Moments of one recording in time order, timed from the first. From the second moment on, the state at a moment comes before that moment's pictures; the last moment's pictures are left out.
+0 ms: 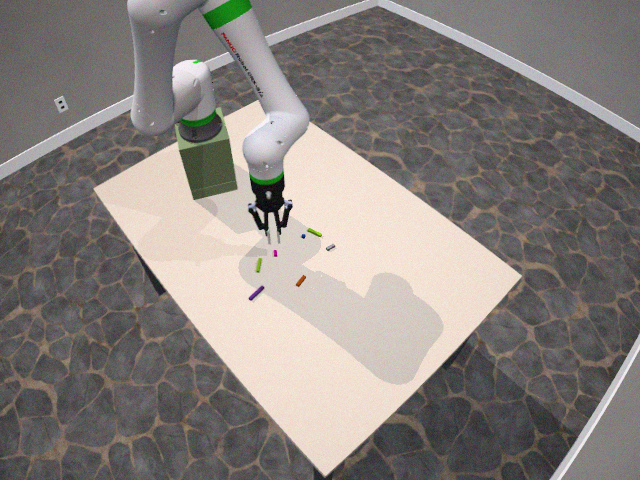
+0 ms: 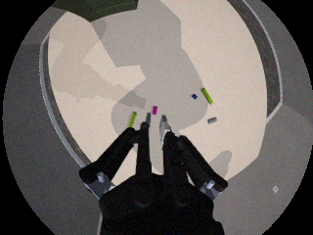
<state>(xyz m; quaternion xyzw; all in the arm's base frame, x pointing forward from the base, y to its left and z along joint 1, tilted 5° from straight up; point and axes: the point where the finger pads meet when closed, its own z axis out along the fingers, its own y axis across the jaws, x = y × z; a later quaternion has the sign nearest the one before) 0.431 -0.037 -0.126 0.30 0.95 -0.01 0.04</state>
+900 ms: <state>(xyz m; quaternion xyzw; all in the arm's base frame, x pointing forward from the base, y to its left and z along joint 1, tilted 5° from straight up) 0.430 -0.036 -0.107 0.30 0.95 -0.01 0.04</state>
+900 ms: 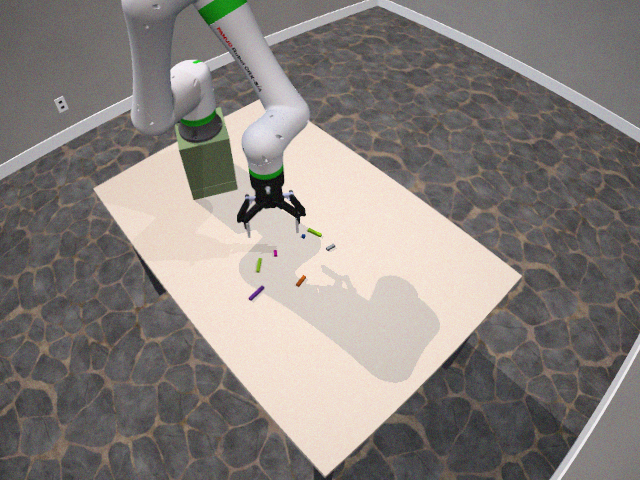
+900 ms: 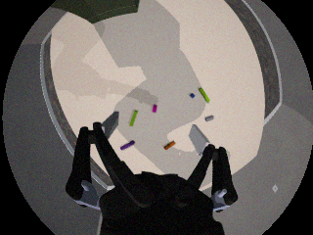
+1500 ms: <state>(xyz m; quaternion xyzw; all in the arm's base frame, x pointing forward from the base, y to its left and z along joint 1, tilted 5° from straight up) 0.519 -0.040 -0.110 0.51 0.86 0.01 0.05</state>
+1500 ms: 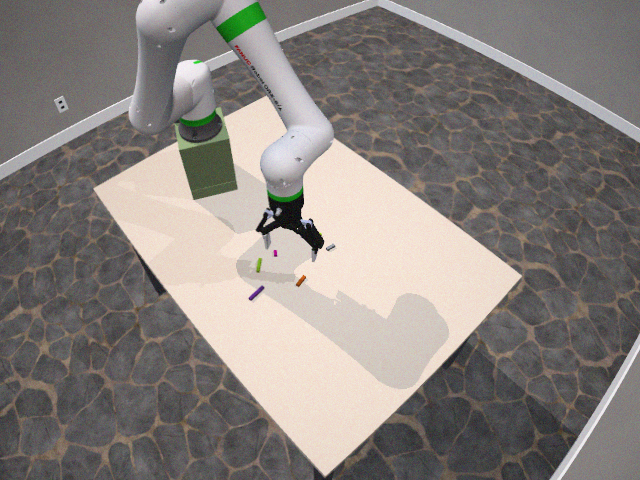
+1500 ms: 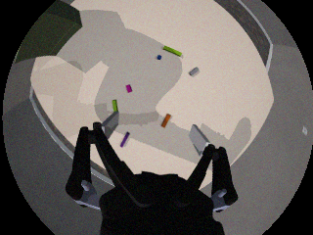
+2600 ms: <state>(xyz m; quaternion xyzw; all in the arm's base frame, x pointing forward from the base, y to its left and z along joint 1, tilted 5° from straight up) 0.565 -0.046 -0.118 0.61 0.79 0.01 0.04</state>
